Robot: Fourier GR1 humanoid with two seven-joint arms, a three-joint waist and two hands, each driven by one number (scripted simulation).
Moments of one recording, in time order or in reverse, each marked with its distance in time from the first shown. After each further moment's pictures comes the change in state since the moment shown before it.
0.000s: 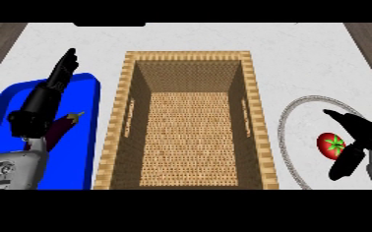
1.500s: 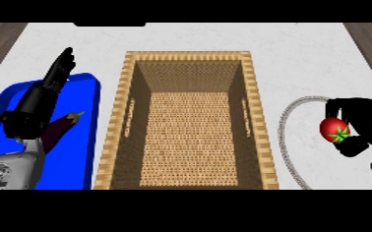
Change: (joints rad) left arm 0.004 -0.023 0.039 -0.041 -0.024 -0.046 0.035; right arm -0.027 -0.066 0.047 0.066 0.357 -0.405 -0.566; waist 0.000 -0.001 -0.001
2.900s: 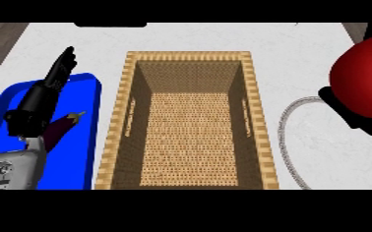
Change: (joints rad) left arm -0.012 -0.008 0.006 0.018 -0.017 -0.002 -0.015; right arm -0.718 0.129 -0.161 -0.664 -0.918 0.194 0.798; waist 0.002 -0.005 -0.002
